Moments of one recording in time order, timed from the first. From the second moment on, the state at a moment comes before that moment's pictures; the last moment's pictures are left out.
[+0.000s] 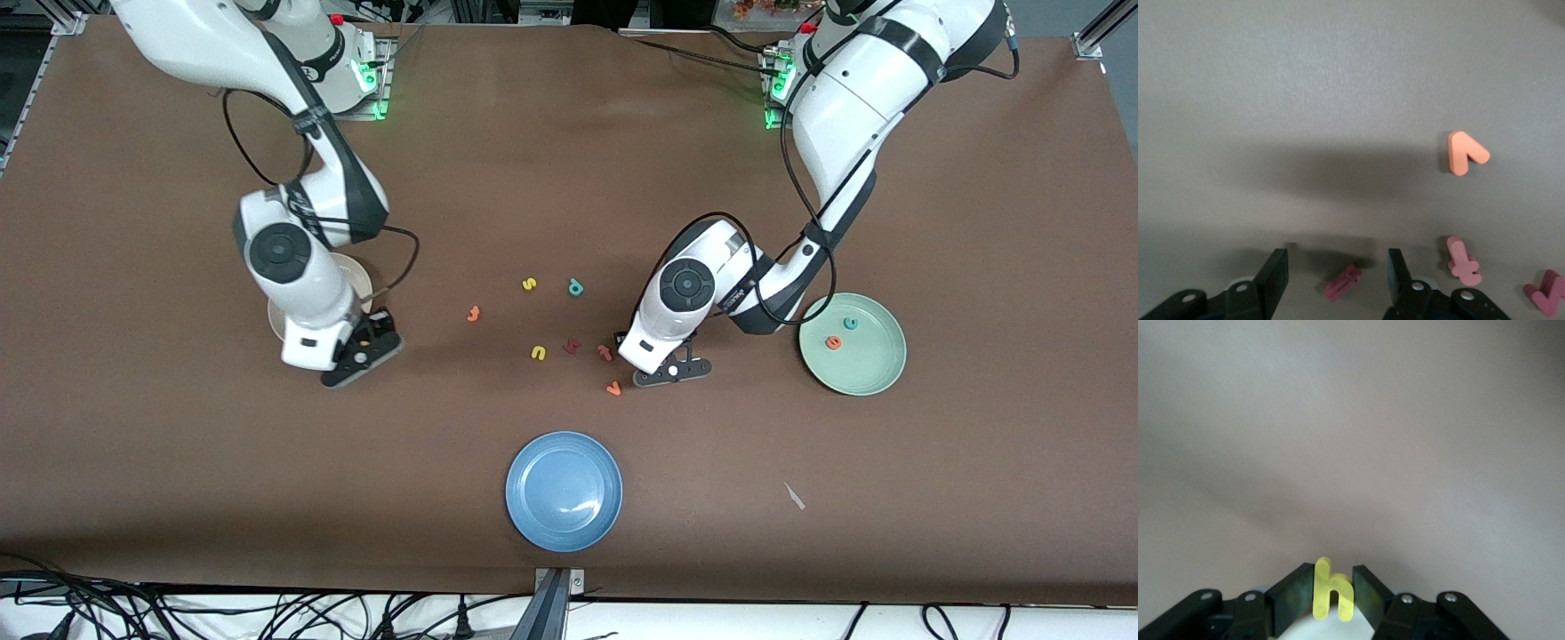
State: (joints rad) left arm -0.19 0.84 -0.45 -1.56 0.35 2.27 -0.94; right arm 0.20 0.42 0.08 -1.89 -0.21 2.36 -0.23
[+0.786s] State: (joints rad) left arm -0.19 0.85 -0.45 -1.56 0.35 2.26 -0.94; right arm 0.18 0.17 0.01 -2.23 -0.12 2.36 -0.30
